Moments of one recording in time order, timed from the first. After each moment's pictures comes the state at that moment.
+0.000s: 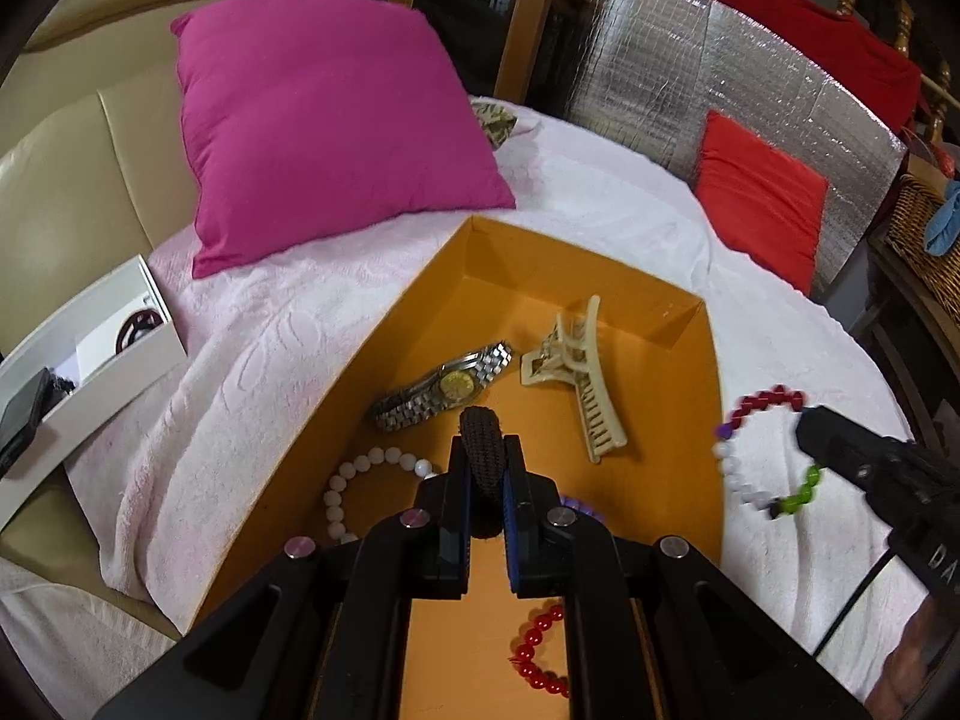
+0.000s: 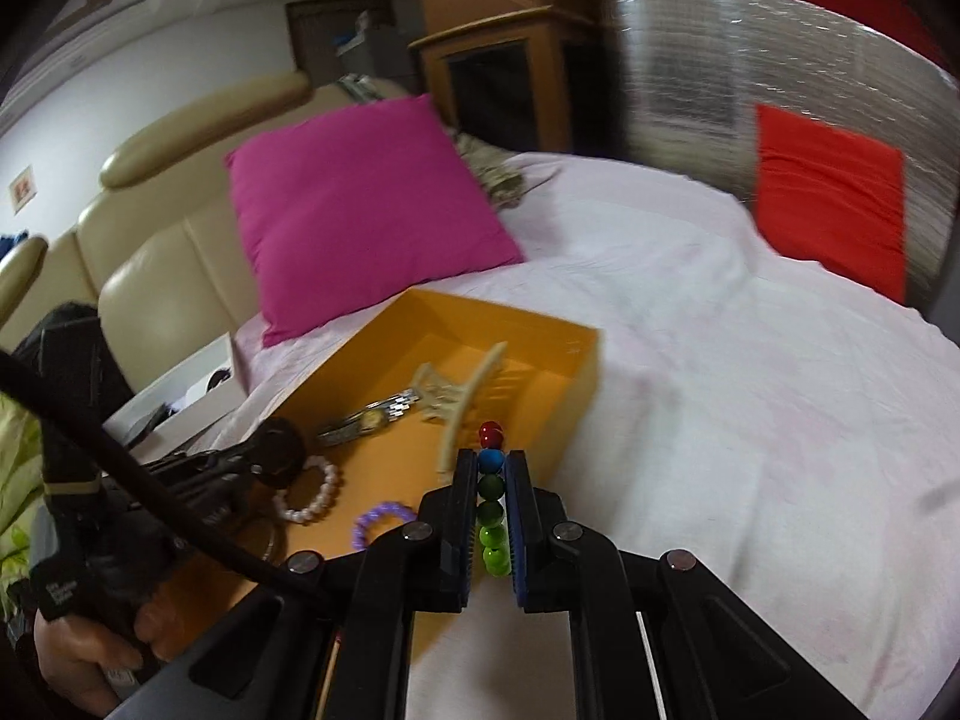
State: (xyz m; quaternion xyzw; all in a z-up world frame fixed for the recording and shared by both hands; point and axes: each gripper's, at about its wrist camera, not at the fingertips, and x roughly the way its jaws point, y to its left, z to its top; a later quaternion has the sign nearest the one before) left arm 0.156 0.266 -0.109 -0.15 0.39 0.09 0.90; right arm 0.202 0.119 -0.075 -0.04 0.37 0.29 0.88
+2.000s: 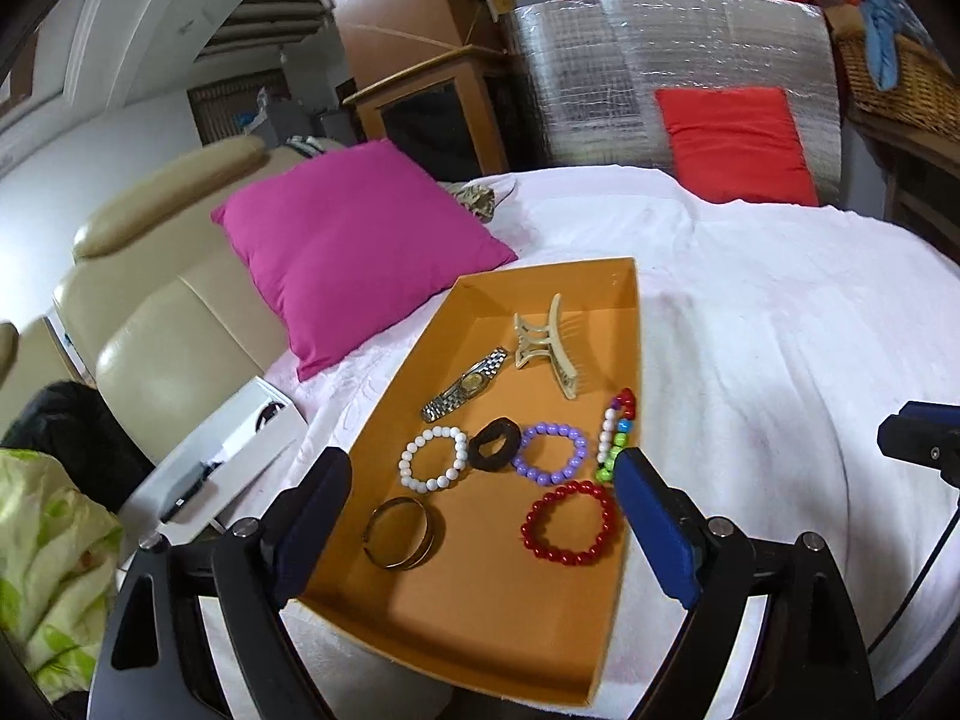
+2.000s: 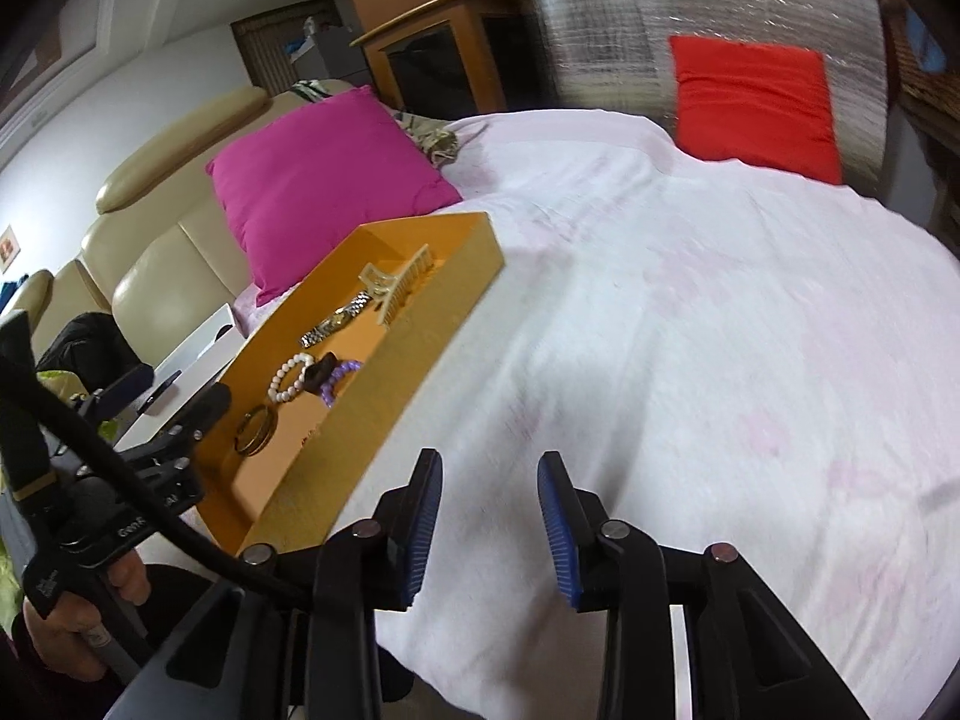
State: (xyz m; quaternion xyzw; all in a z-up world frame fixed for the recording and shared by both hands) left arm 0.055 0.140 -0.068 0.08 0.32 0.18 0.93; right arm 0.121 -0.023 -0.095 0.02 0.42 0.26 0.87
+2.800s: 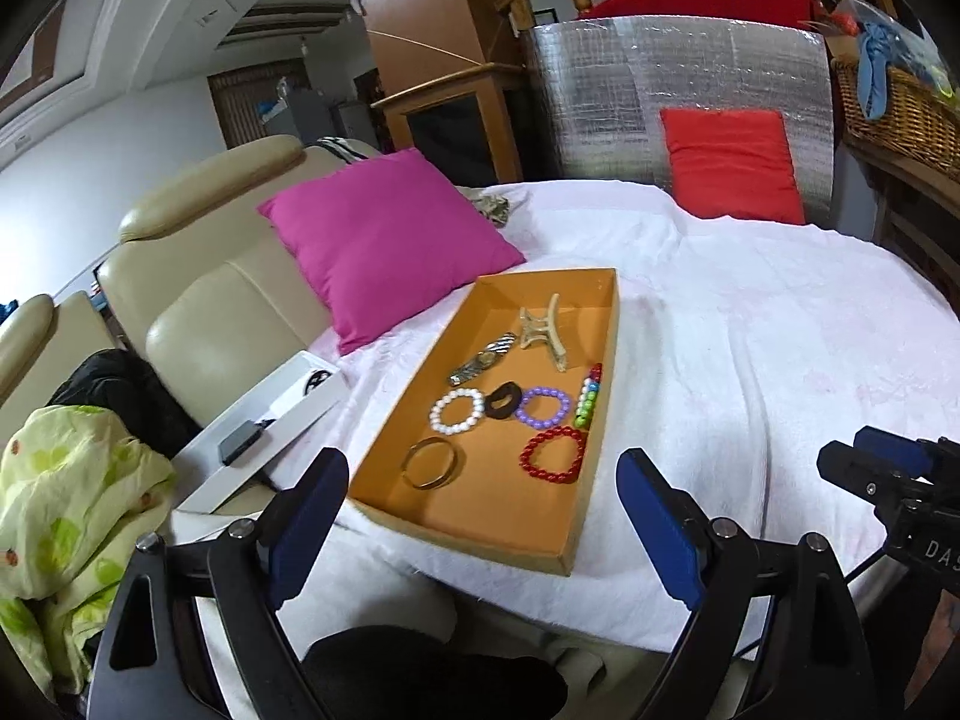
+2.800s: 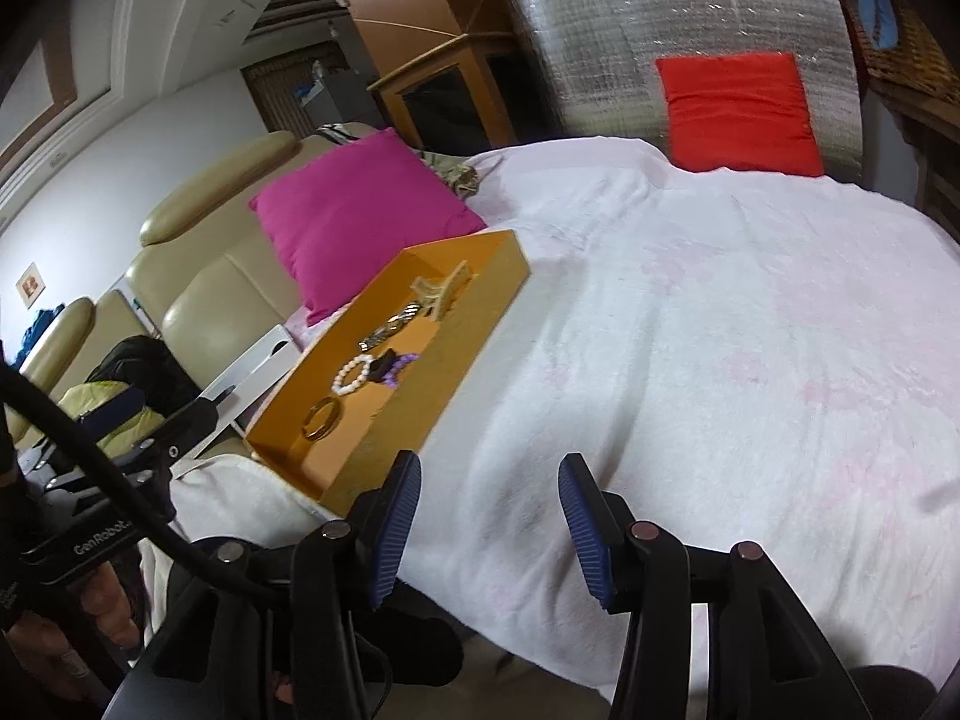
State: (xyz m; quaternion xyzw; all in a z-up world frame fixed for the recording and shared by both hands) left arm -0.040 0.116 -0.012 0.06 0.32 0.19 0.92; right arm 0.036 -0.047 -0.068 0.06 0.38 0.28 0.88
